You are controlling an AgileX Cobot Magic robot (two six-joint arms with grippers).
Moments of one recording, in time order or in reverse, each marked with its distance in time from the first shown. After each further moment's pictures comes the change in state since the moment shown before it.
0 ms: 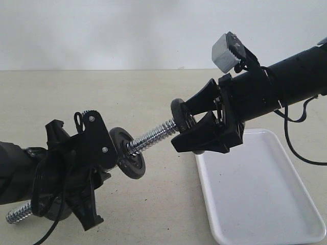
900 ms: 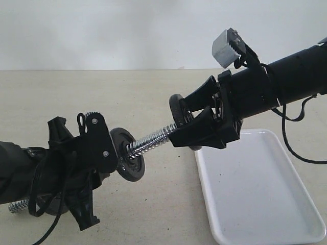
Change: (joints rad) left arm 0.000 0.000 0.000 0.024 -0.004 0.057; right arm 0.000 0.002 0.000 0.037 -0.004 0.000
